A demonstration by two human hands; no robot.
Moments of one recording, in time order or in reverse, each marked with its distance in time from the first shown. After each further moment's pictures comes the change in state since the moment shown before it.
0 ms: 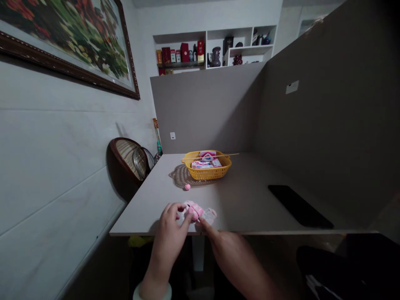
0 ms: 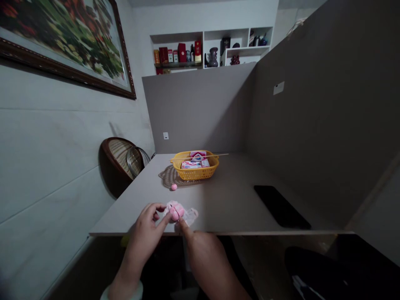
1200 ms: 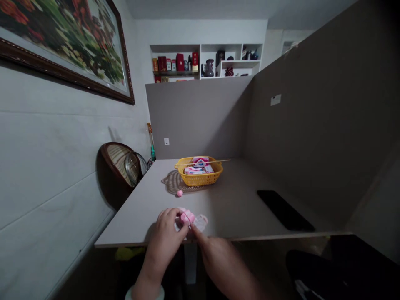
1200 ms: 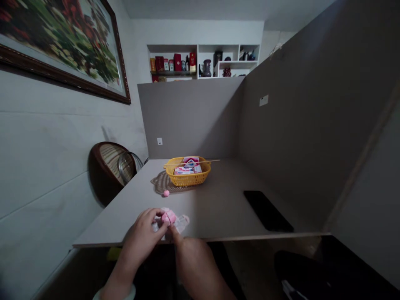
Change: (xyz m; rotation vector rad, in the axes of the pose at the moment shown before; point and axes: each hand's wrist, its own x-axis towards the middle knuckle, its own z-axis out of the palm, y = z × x) left_hand 0.009 0.000 0.014 0.084 -0.135 0.065; right_hand 0.006 -0.003 -0.002 -0.050 -0.036 -0.012
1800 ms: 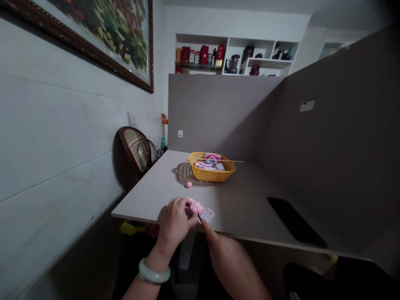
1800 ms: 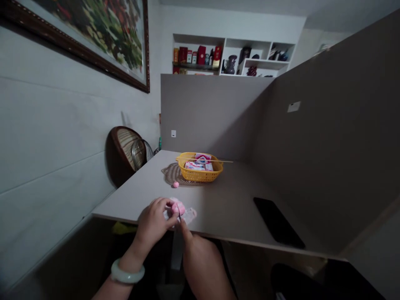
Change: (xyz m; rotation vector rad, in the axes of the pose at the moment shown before) left_hand -0.006 0.004 0.007 0.116 0.108 0.016; right_hand -0.014 0.006 0.001 -0.037 -0.017 -0.017
